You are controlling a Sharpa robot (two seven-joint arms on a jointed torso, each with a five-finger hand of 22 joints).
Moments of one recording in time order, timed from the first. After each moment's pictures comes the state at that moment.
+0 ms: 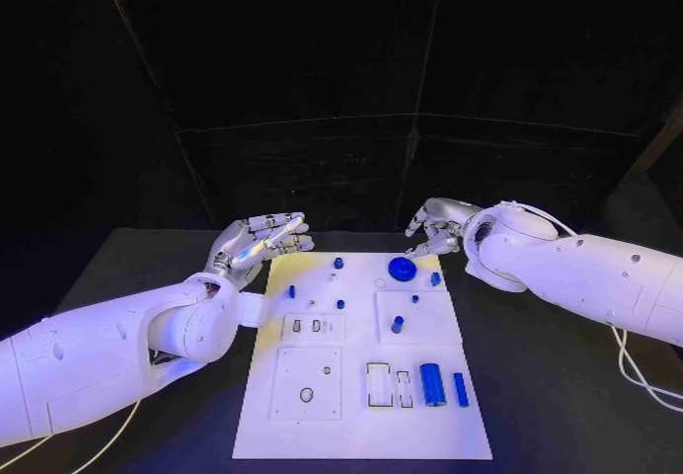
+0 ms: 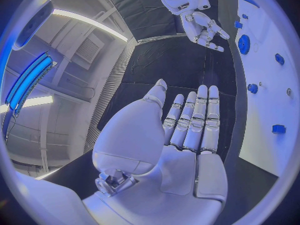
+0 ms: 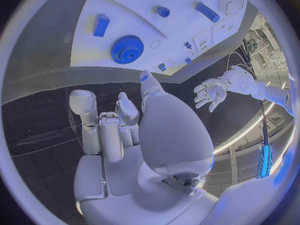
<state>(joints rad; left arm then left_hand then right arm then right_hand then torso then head) 1.21 -0.86 -0.06 1.54 0.07 -0.34 0.58 1.39 0.05 -0.02 0.11 0.13 0.86 0.22 0.10 0.07 0.90 0.22 0.13 0.06 0.96 0.17 0.17 0.12 0.17 0.82 0.27 0.26 0.09 1.36 -0.66 -0.03 1.23 -1.38 -0.18 -0.21 1.39 -0.10 -0.03 0.17 0.19 0.88 0.16 0.10 0.07 1.36 0.08 1.21 1.16 1.47 -0.01 1.53 1.31 0.14 1.22 0.10 1.22 0.83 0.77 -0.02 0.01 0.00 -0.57</state>
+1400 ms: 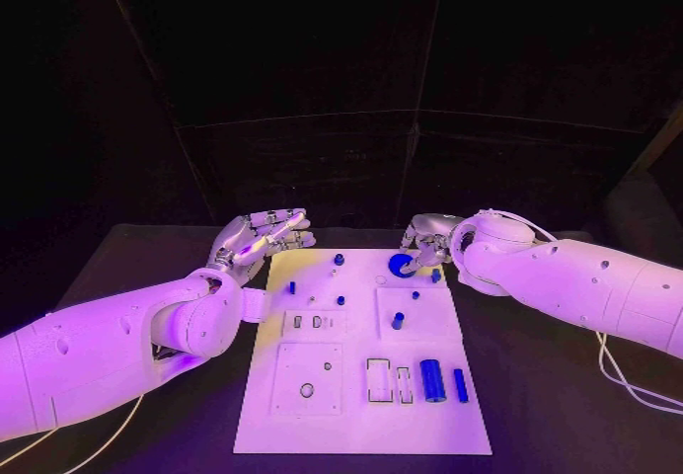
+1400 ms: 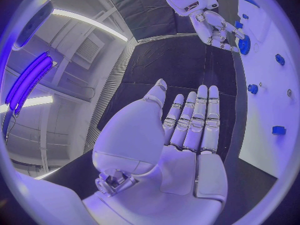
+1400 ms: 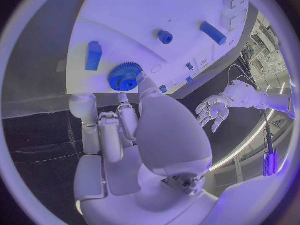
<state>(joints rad) 1.21 -0.85 -0.06 1.53 0.08 -0.34 0.58 1.39 0.05 -0.02 0.10 0.13 0.86 0.22 0.10 0.07 0.90 0.22 0.13 0.07 0.96 0.17 0.17 0.12 0.17 0.82 0.27 0.26 0.09 1.32 -0.60 -0.03 1.17 -1.45 -0.08 -0.22 1.43 -0.06 -0.03 0.17 0.23 0.88 0.17 0.12 0.07 1.40 0.08 1.34 1.31 1.46 0.00 1.55 1.31 0.14 1.23 0.11 1.24 0.87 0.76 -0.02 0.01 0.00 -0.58</state>
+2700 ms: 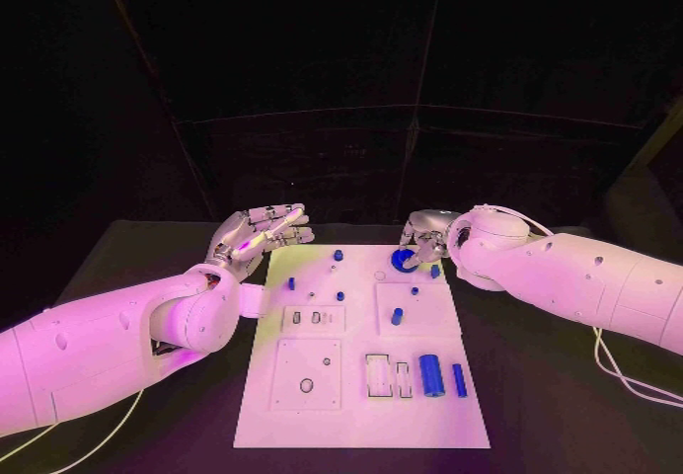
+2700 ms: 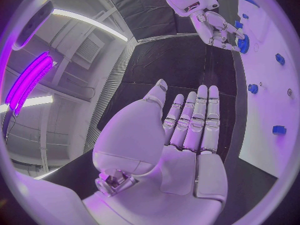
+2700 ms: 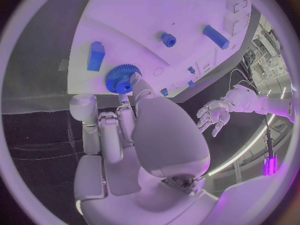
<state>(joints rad) 1.21 -0.84 -0.06 1.52 0.08 -0.33 0.58 1.39 0.05 -0.02 0.10 0.13 0.86 0.22 0.10 0.07 0.90 0.22 0.13 0.07 0.96 0.17 0.17 0.12 0.17 0.82 0.27 0.26 0.09 1.32 -0.59 -0.03 1.16 -1.49 -0.05 -0.23 1.50 0.02 0.07 0.09 0.17 0.96 0.15 0.15 0.07 1.41 0.07 1.38 1.31 1.46 0.00 1.55 1.31 0.14 1.24 0.10 1.26 0.89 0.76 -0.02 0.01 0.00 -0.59</state>
